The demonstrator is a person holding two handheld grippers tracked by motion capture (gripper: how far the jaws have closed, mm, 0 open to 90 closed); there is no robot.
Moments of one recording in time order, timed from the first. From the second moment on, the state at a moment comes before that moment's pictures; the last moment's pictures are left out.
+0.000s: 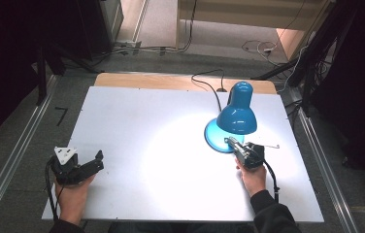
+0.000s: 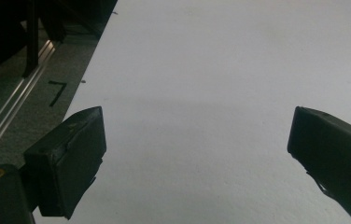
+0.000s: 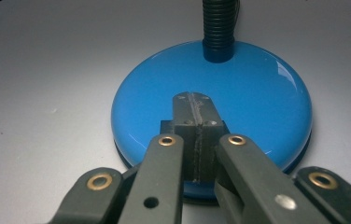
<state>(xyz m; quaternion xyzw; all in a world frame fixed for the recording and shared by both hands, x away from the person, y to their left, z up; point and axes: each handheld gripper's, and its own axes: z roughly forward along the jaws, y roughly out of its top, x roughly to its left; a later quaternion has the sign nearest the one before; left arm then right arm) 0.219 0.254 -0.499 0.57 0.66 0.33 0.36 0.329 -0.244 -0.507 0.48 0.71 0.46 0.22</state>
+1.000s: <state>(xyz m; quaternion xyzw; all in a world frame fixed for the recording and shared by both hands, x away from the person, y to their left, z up) 0.222 0.251 -0.499 0.57 0.66 0.33 0.36 0.337 -0.235 -0.509 0.48 0.73 0.44 0.22</state>
